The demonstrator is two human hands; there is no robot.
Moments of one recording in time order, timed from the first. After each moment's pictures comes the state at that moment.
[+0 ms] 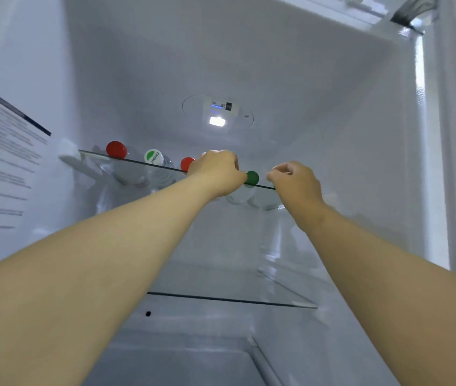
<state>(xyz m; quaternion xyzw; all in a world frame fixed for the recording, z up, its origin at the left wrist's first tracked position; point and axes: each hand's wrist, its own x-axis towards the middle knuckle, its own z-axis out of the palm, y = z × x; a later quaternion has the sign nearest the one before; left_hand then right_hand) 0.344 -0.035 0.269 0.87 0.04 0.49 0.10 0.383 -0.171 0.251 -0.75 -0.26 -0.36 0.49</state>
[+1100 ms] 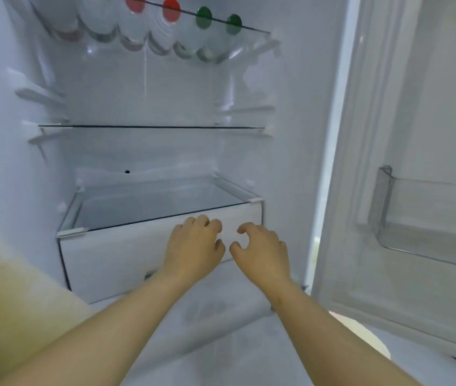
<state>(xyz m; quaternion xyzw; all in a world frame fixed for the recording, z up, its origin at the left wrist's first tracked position) 0.244 -0.058 -0.079 0.95 -0.11 0.29 0.06 0.237 -0.189 -0.085 -0.94 -0.07 -0.20 0.27</state>
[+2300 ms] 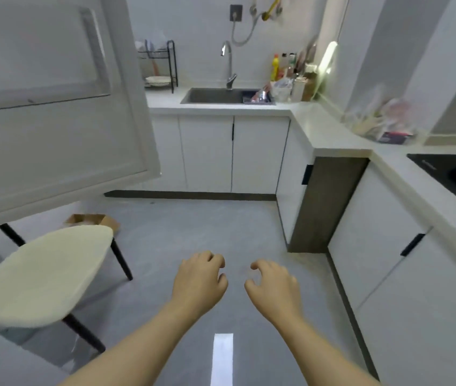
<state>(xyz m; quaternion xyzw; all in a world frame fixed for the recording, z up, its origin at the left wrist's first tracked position) -0.105 -0.544 -0.278 0.80 -0.58 -0.01 0.14 -0.244 -0.604 -0.277 -0.83 0.50 -0.11 0.21</state>
